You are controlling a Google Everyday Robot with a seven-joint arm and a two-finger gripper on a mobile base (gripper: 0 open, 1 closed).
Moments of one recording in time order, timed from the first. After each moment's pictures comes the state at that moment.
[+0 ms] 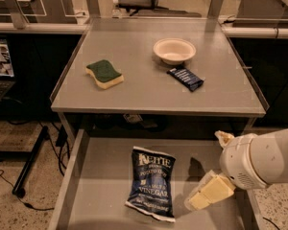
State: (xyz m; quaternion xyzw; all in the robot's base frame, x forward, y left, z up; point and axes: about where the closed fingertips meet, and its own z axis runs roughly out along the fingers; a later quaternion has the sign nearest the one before) arm 0.378 -0.144 0.785 -0.47 0.83 0.12 0.28
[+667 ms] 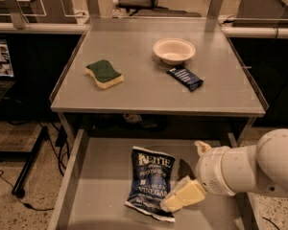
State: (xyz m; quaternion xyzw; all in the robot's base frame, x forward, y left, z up) arm 0.388 -0.103 0.739 -0.44 0.83 0.16 0.31
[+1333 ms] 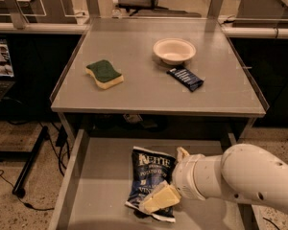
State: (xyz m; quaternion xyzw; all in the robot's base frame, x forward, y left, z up) arm 0.398 -0.055 0.699 -0.42 0.83 0.18 0.32
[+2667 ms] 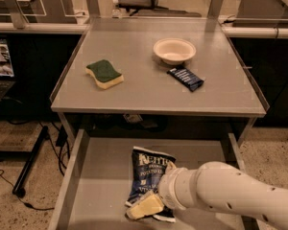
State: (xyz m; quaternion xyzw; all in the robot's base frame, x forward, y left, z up) arm 0.397 -0.025 0.634 -0.39 0.85 0.19 0.29
